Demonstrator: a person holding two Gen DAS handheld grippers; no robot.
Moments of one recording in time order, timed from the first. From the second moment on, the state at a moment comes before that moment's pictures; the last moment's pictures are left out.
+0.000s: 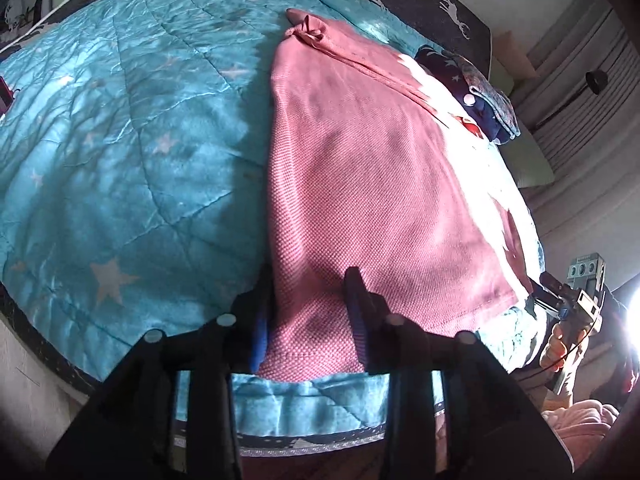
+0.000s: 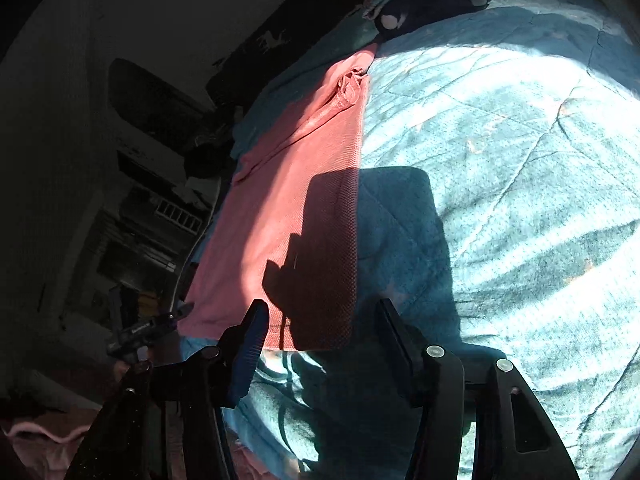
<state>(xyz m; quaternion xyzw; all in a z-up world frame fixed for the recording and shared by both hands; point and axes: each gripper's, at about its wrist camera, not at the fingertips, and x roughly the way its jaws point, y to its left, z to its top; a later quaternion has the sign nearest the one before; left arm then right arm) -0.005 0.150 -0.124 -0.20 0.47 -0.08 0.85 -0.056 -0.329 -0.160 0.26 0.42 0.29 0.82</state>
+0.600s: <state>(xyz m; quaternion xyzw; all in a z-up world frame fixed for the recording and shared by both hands) -0.018 0.164 -0.128 -0.27 0.46 -0.11 0.84 -0.051 -0.327 -0.170 0.32 0.46 0.28 0.78</state>
